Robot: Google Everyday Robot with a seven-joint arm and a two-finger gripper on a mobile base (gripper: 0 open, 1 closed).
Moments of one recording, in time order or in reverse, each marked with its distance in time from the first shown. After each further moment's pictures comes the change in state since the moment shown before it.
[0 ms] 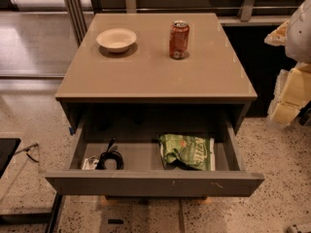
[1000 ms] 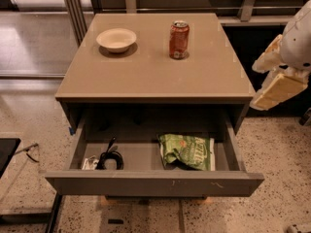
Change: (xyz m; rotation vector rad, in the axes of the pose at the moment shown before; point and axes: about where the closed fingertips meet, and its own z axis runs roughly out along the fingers) arm -0.004 -0.004 0.016 0.011 -0.056 0.011
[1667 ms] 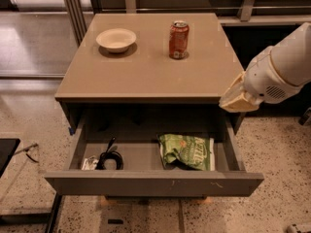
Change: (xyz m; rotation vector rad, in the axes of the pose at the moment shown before) arm -0.015 0.002 0.090 -0.047 -0.177 0.043
